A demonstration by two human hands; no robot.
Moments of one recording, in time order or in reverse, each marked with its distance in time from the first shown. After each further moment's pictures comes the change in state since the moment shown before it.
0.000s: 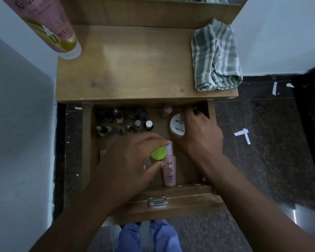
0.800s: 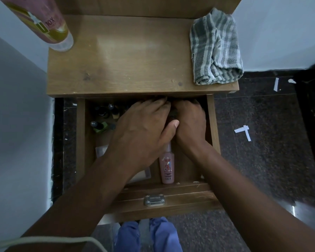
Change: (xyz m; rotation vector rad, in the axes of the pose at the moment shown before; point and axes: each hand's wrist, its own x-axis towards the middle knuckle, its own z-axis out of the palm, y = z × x) left_hand 0.056 0.021 0.001 0.283 0.034 -0.064; right_hand 0.025 -0.012 0.027 0.329 0.275 -0.090
